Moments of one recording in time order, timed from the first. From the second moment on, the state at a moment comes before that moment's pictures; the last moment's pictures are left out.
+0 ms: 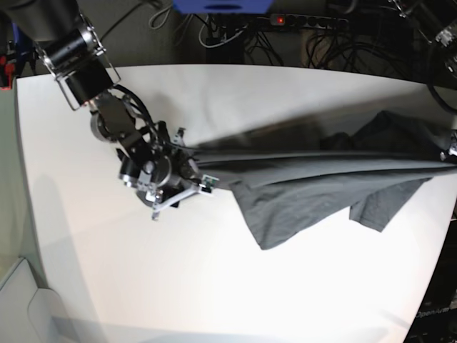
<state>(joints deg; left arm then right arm) 3.3 -20.9 -46.4 104.3 -21.5 -12.5 65.3 16.9 15.2 -31.9 79.1 -15.2 39.5 -44.6</state>
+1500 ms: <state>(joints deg) 7.4 -13.5 -43.2 110.7 -20.4 -15.9 64.6 27.3 -8.3 -26.8 52.7 -16.9 39.9 -35.1</state>
